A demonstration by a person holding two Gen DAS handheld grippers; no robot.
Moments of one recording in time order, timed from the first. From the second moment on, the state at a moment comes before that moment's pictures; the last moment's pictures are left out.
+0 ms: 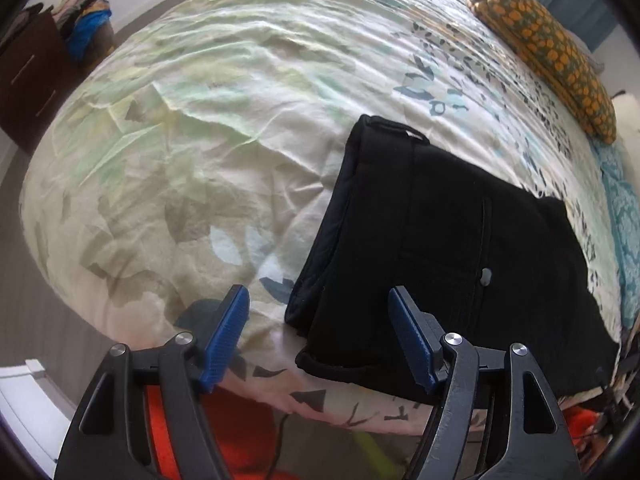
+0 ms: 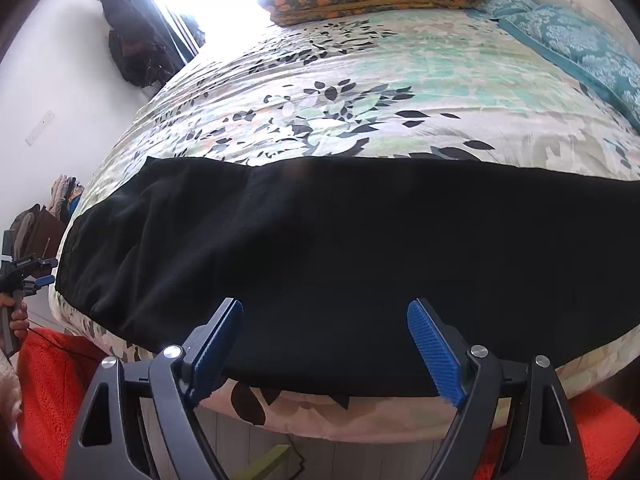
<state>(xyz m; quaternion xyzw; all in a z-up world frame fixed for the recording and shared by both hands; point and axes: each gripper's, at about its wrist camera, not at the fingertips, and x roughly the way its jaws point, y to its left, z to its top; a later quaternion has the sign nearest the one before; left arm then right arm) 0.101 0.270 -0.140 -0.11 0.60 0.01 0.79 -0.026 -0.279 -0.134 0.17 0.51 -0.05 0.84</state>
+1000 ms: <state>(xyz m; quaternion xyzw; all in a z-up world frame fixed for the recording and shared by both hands) 0.114 0.222 -0.130 0.11 0.58 0.04 0.81 -0.029 -0.264 -0.160 0.11 0.56 -0.05 0.82</state>
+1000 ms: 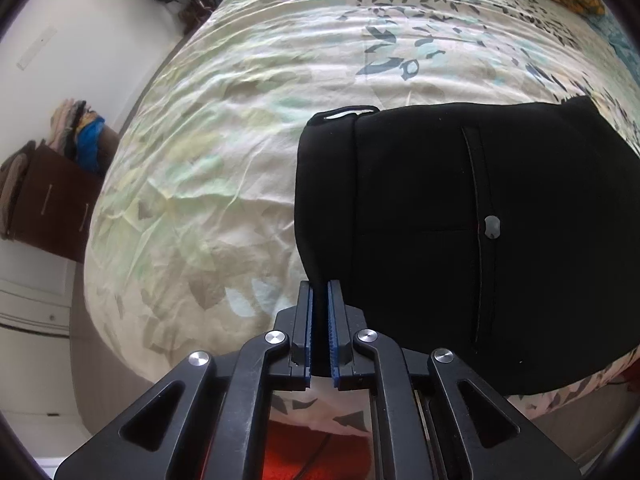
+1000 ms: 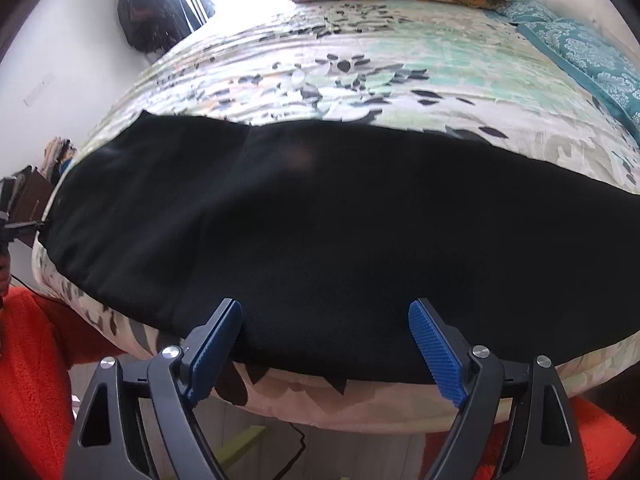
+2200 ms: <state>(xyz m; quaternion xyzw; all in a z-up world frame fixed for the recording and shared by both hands) 0.070 0.018 -0.109 0.03 0.42 -0.09 0.90 -0.021 -0.260 -0.165 0.06 0.56 -0.08 0.82</state>
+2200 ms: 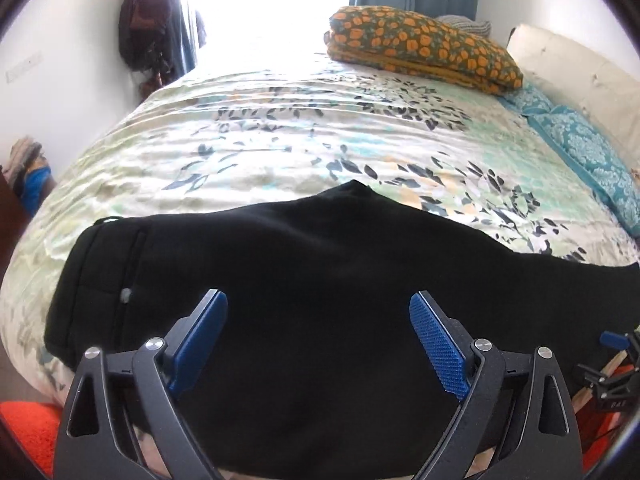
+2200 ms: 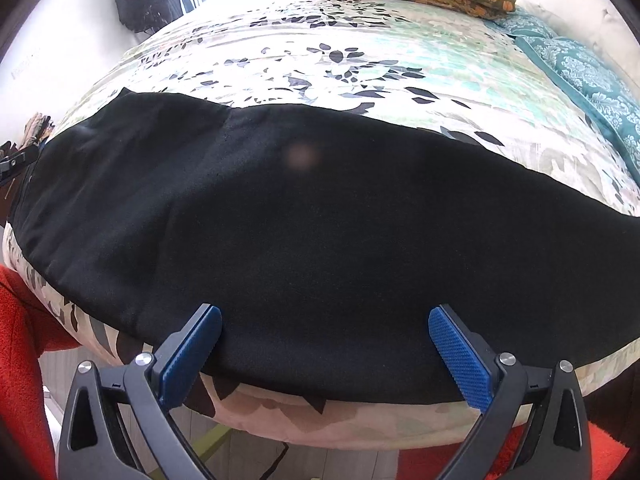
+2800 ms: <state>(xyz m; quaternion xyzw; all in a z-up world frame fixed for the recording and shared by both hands) 0.053 -0.018 -0.141 0.08 0.46 -0.15 0.87 0.046 -0.216 -0.103 0.05 0.52 0.05 0.85</state>
